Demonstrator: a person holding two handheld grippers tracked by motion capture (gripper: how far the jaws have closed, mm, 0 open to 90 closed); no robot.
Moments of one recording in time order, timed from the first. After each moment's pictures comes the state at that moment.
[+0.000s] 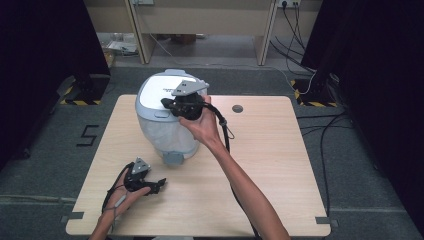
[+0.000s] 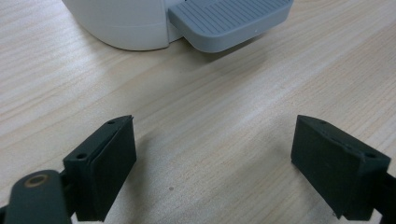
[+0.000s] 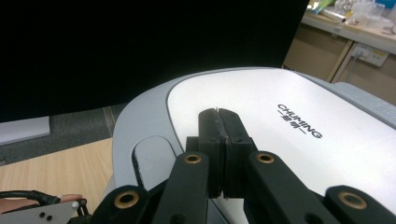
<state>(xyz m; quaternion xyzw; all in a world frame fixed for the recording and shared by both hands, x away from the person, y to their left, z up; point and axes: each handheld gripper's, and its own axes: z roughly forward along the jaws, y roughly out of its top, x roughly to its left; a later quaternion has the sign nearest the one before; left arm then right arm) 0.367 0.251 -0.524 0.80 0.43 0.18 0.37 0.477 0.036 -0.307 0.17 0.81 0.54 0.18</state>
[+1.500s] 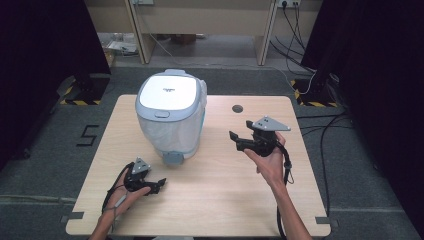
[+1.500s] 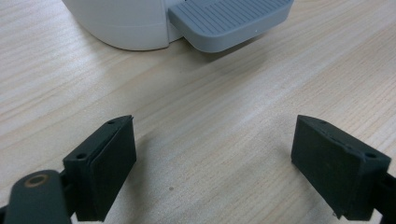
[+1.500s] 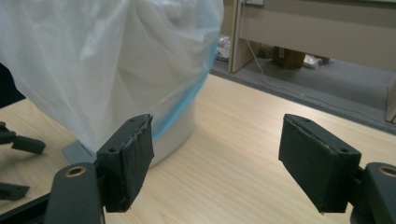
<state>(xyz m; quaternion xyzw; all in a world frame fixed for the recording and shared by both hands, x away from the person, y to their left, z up) 0.367 0.250 -0.525 0.80 0.43 0.18 0.37 0.420 -0.152 -0.385 0.37 0.74 0.50 0.24</state>
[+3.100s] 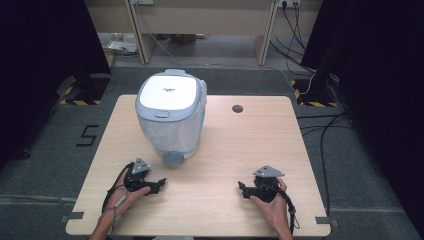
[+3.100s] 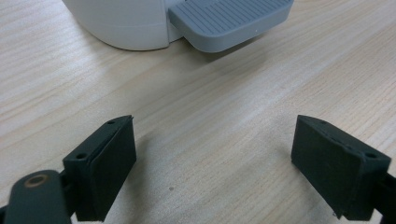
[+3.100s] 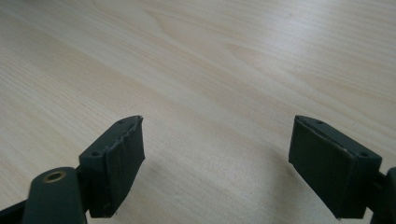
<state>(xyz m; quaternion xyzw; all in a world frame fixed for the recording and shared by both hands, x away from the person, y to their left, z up) 0.367 0.251 -0.525 0.80 0.43 0.18 0.37 0.353 -0.178 -0.514 0.44 0.80 0.37 0.19</state>
